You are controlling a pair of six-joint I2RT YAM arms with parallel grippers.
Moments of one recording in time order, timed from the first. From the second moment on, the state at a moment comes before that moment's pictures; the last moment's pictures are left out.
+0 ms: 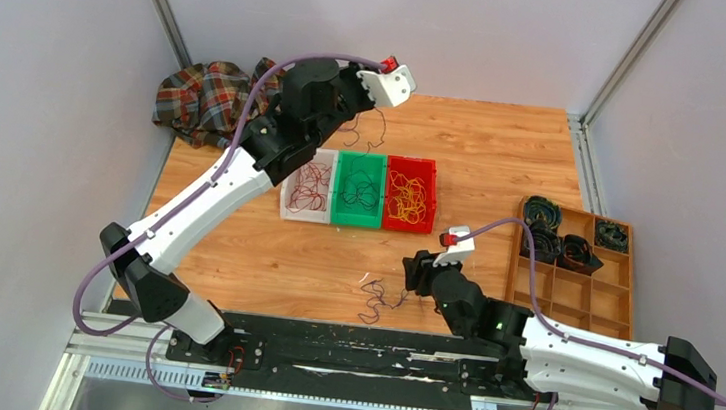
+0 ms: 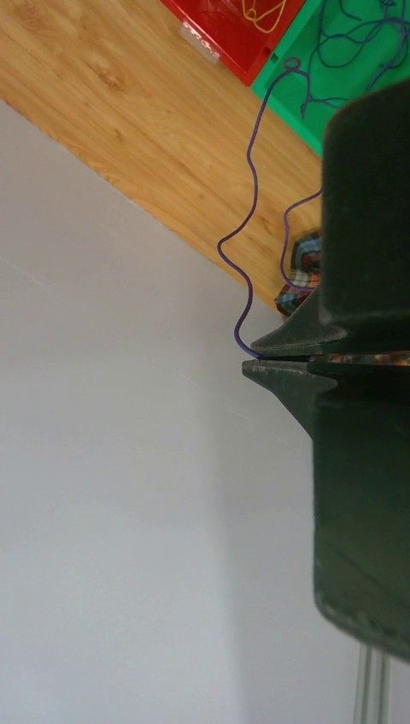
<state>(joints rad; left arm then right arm) -0.71 1.50 1.67 -0.24 -0.26 0.85 1.19 0.83 0.38 0.05 0.74 0.51</state>
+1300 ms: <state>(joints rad) -0.70 1.54 1.46 -0.36 -0.11 0.49 1.19 0.84 0.36 0.00 0.76 0.56</state>
